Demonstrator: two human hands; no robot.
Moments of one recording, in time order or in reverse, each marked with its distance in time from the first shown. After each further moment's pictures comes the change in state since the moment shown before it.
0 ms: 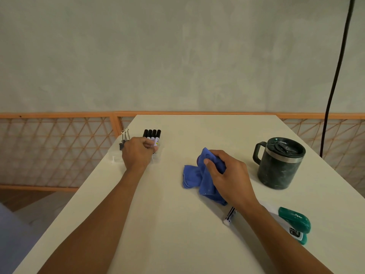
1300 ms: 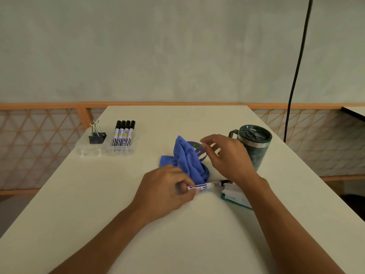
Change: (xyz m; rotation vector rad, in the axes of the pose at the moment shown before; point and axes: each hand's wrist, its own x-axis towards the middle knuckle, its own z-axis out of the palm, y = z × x) left_hand -0.171 0.060 -0.011 -0.087 -0.415 0.761; right_hand 0.023 0.027 -0.055 -0.453 0.027 -0.196
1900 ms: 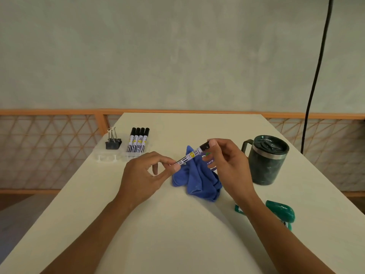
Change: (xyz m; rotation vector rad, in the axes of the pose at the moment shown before) left_hand 0.011 -0.046 -0.048 -0.178 0.240 -0.198; right_hand -0.012 -0.064 0.004 0.825 0.103 0.379
